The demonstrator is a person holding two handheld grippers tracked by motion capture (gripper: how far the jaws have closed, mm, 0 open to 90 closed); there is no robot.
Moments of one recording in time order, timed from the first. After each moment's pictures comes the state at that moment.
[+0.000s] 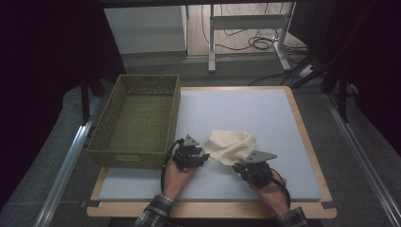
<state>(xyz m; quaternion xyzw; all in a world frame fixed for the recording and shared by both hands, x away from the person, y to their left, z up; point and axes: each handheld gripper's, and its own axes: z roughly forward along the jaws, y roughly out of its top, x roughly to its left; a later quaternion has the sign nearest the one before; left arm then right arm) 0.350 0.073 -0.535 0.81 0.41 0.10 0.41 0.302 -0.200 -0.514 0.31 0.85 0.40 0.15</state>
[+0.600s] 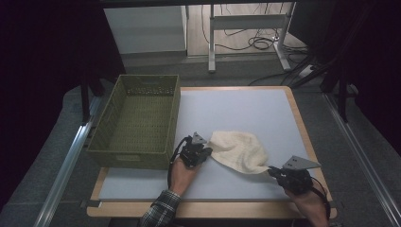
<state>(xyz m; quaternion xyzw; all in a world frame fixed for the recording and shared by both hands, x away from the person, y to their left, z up) 0.356 0.059 -0.526 0.81 0.40 0.12 0.41 0.276 -0.290 -0.494 0.35 0.84 0.38 0.19</state>
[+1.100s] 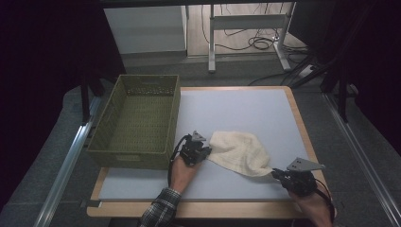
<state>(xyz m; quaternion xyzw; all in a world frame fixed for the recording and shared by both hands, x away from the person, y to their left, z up) 0.358 0.059 -0.531 0.82 0.40 0.09 0.40 0.275 -0.303 -0.500 0.36 0.83 0.37 0.19</state>
